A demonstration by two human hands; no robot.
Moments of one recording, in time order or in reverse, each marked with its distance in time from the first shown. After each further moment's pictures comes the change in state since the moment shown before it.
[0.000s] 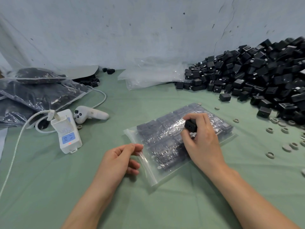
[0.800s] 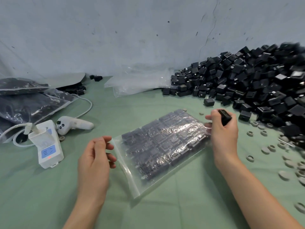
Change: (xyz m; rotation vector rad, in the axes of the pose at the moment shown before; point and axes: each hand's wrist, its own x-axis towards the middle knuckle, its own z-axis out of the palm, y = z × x) left_hand 0.006 0.011 0.015 -0.004 0.317 0.381; right_hand 0.036 0.031 -0.051 0.553 0.418 0.620
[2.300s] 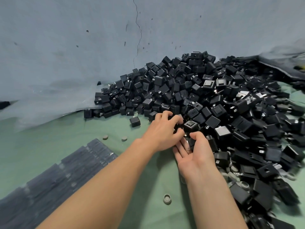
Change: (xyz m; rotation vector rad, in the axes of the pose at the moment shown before) left_hand -0.014 0.005 0.425 0.737 -1.037 0.744; right_hand 0.121 -0.016 -0.113 0.679 0.299 0.686
